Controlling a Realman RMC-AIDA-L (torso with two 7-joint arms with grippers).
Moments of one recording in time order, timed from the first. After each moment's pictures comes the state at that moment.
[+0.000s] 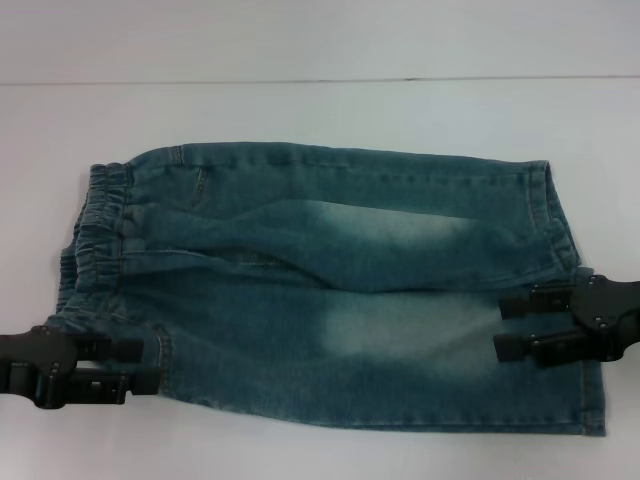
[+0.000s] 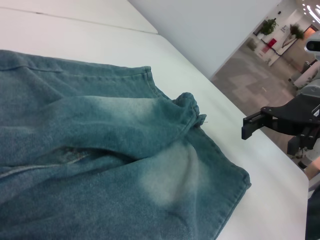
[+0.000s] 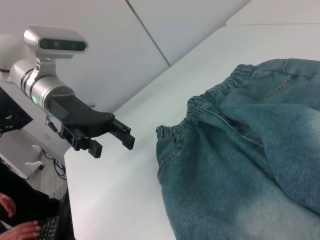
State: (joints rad) left arm -0.42 -2.03 0.51 0.85 2.30 1.93 -1.77; right arm 0.54 1.98 -0.59 -0.66 -2.24 -1.84 1.66
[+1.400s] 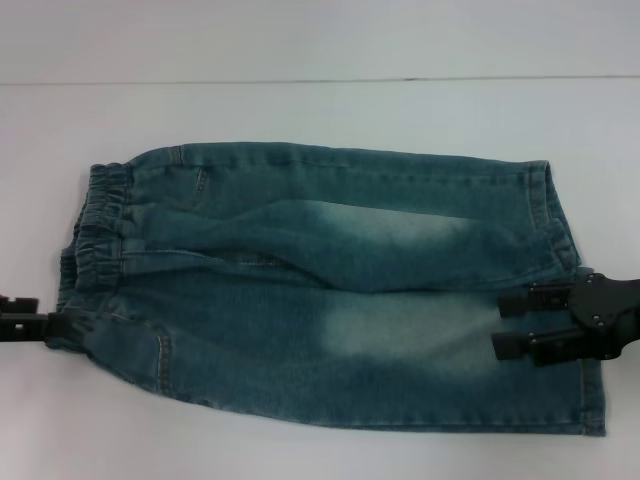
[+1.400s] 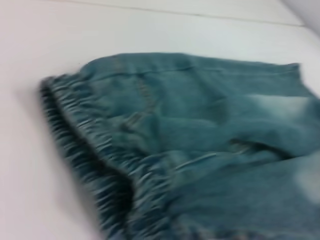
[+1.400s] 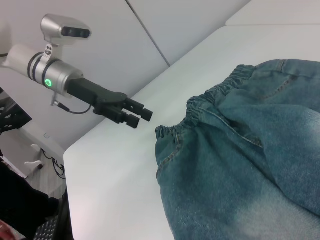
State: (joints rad) left arm -0.43 -2.00 0.45 0.99 2.45 1.74 -1.92; right arm 0.54 1.98 -0.59 -0.66 -2.24 -1.83 1.66
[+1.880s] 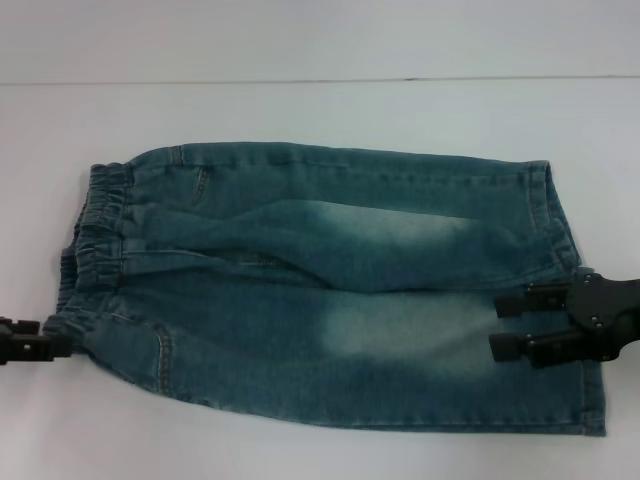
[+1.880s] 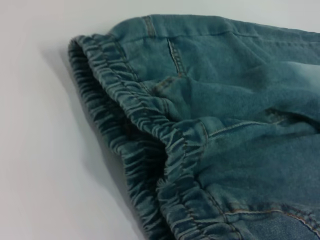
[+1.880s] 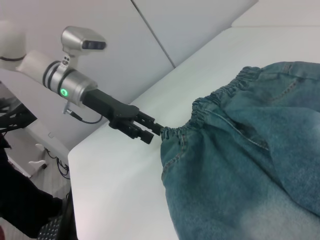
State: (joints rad) left arm -0.44 -2.01 0.47 0.94 2.54 1.64 -1.92; right arm 0.54 1.99 -0.59 -0.66 -2.24 -1.84 1.65
